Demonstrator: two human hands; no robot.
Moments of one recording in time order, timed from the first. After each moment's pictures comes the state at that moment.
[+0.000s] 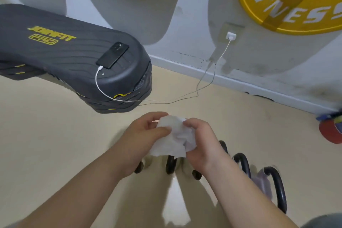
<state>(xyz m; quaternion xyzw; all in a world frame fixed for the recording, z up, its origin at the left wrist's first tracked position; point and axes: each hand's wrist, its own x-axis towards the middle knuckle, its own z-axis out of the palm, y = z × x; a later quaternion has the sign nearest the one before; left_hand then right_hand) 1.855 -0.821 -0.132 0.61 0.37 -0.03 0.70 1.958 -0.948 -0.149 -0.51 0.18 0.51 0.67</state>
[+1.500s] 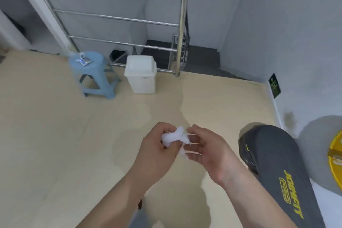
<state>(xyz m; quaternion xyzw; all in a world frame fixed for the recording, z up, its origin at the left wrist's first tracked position) 1.246 -0.464 0.474 0.36 0.71 0.48 0.38 1.387 -0.373 0.470 -0.50 -0.35 0.76 0.22</state>
